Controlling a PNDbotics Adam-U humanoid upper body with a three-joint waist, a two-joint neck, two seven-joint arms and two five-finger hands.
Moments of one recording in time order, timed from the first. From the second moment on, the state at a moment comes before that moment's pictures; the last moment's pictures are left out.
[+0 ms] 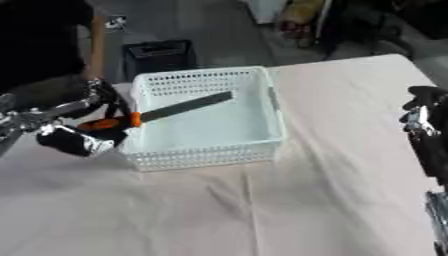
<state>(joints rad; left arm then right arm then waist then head) -0.57 0.69 -0.36 -1.63 -0.58 -0.26 -0.41 -0.13 -0.39 -0.12 -1.75 0.21 -0.17 -0.18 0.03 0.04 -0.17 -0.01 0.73</state>
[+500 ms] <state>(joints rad) -0.69 0.55 -0.38 -1.43 -0.72 -0.30 -0.39 -0.13 -0.39 -0.12 -1.75 0.21 -0.17 -0.17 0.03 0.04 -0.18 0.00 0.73</state>
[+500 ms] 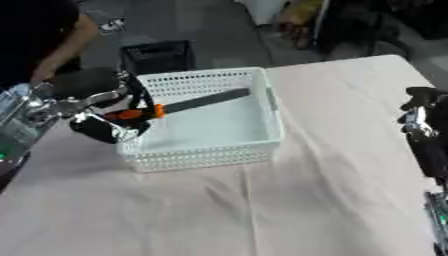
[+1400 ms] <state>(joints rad) -0.81 0.42 -0.25 -1.18 -1.28 -0.19 0.16 -0.13 -0.39 -0.11 -1.75 0.20 -0.18 -0.17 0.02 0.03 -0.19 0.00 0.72</state>
